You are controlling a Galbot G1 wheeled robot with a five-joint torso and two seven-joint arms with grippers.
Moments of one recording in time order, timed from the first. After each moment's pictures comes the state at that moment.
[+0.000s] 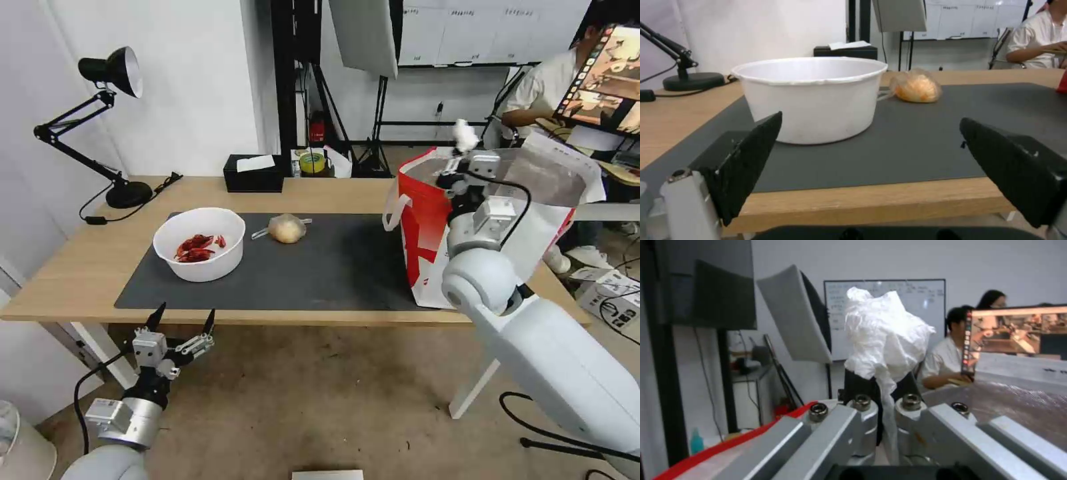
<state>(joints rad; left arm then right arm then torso) 1.70 -1.03 -0.59 -2.10 -0.44 -0.20 -0.10 -0.58 0.90 -0.01 1.88 0.63 -0.13 0.86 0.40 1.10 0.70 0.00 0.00</state>
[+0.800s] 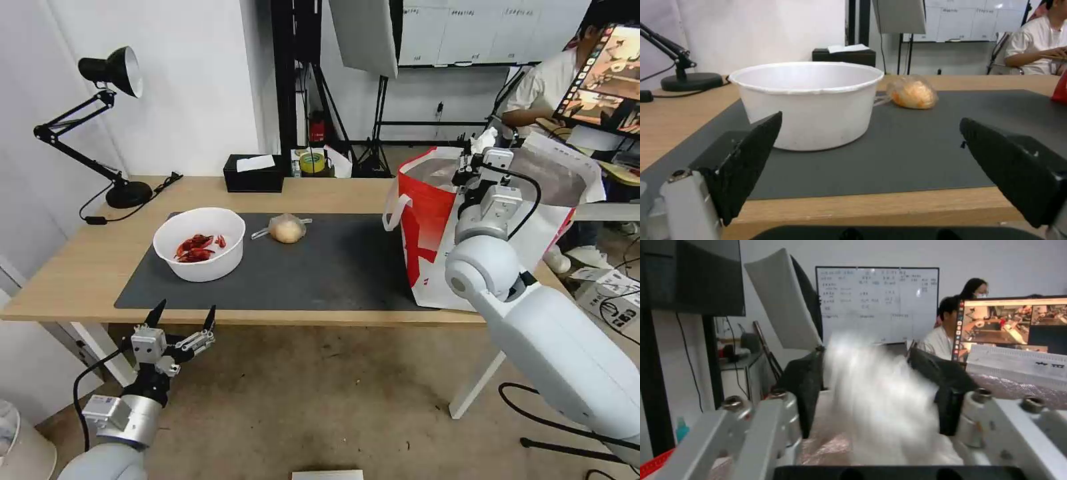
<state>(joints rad) 1.71 -1.02 -0.59 -2.14 -0.47 -0.18 -0.12 -0.55 0.89 -0.02 1.87 0.67 -0.19 0.88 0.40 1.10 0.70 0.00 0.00</state>
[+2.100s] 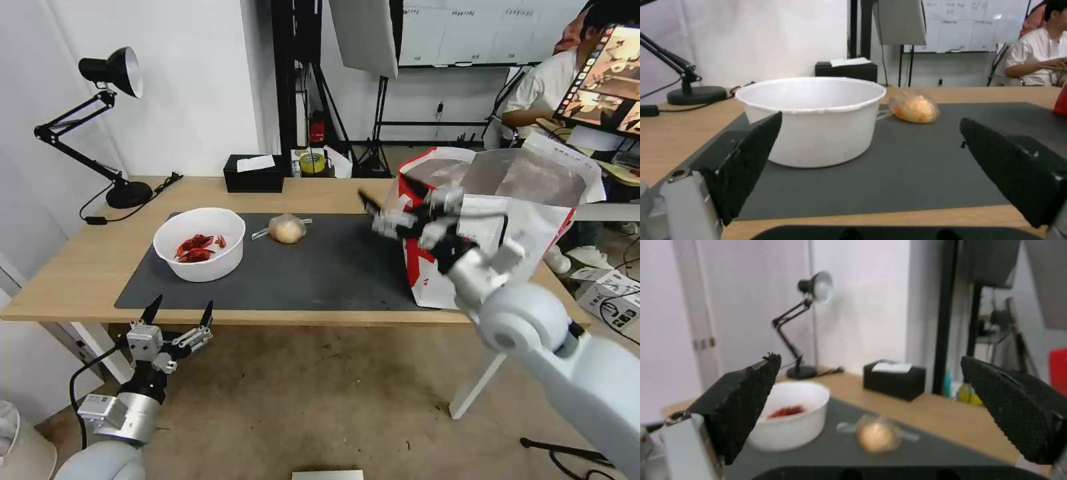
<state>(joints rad) 1.70 -1.03 -0.60 -2.15 -0.46 -0.20 -0.12 -0.98 0.66 0.17 2.16 0.93 -0.01 -0.04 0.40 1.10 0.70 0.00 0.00</state>
